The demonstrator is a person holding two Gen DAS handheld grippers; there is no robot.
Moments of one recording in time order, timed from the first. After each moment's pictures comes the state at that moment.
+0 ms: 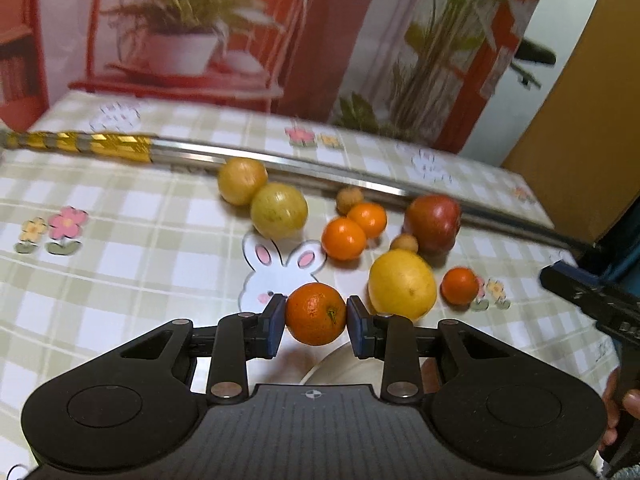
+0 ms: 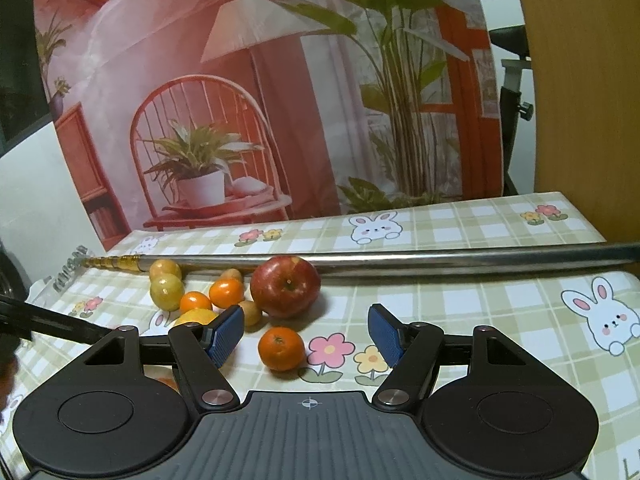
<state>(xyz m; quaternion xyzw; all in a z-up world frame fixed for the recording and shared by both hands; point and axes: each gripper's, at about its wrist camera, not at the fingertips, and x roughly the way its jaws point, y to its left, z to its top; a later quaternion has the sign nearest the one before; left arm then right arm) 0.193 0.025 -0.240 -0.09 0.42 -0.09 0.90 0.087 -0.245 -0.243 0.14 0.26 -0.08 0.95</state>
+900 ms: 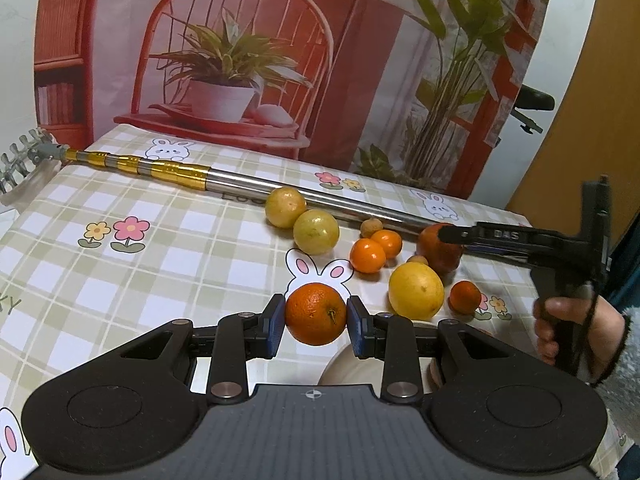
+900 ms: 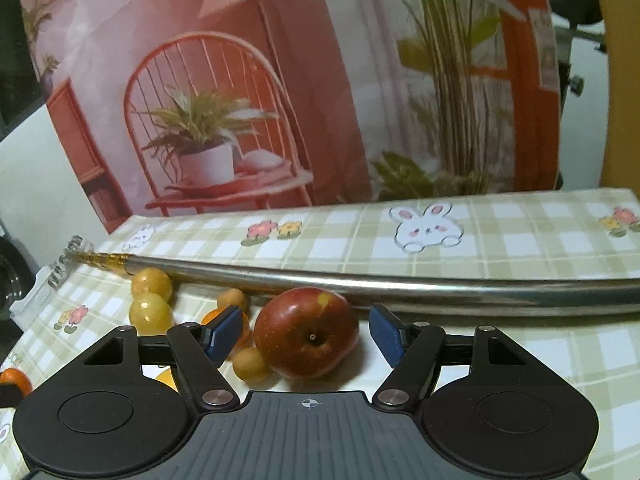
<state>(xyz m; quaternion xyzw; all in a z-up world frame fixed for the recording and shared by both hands) 0.135 0.042 -0.227 -0.10 0.35 -0.06 0.93 0.205 -0.257 -0.271 0.16 0.31 -0.04 0.93</state>
